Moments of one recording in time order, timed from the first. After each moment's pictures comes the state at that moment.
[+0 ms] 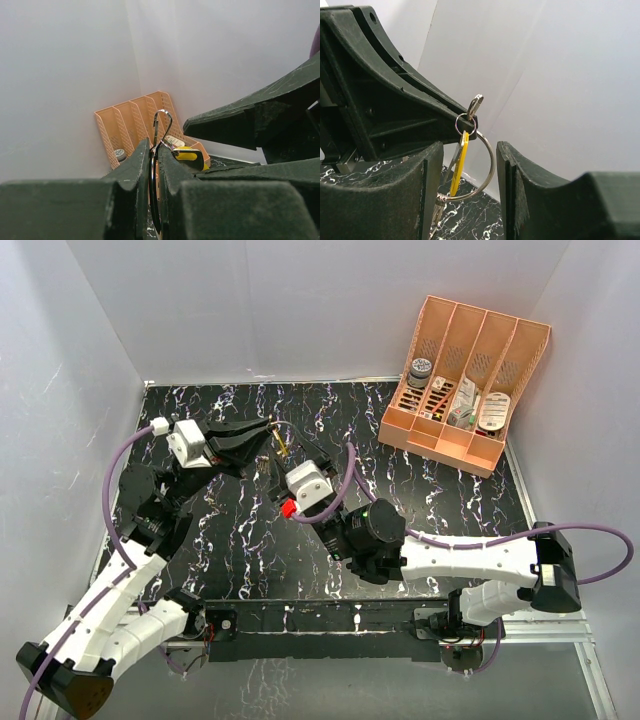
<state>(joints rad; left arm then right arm) -0.49 0.84 0.88 0.49 0.51 -0.11 1.39 1.37 1.12 0.90 0.66 -0.86</state>
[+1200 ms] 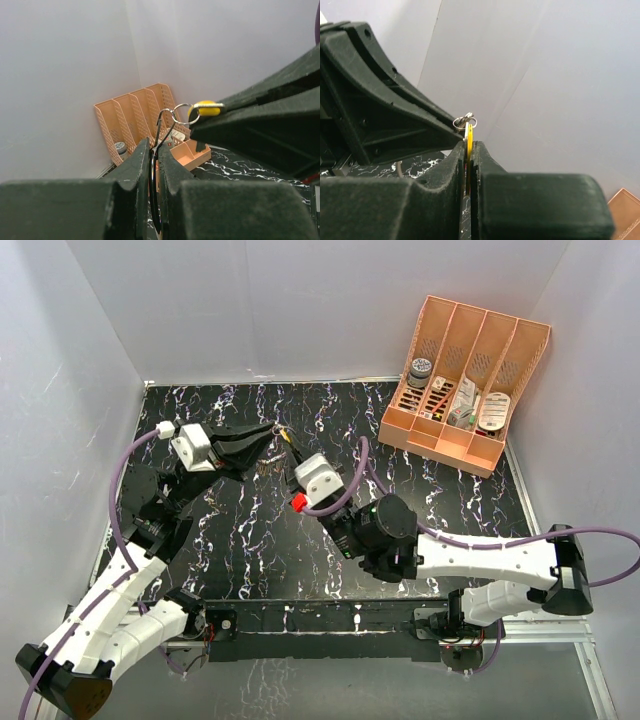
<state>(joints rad) -0.49 0.82 0.86 0.46 0.51 -0.08 1.39 1.31 1.14 0.75 0.65 -0.80</state>
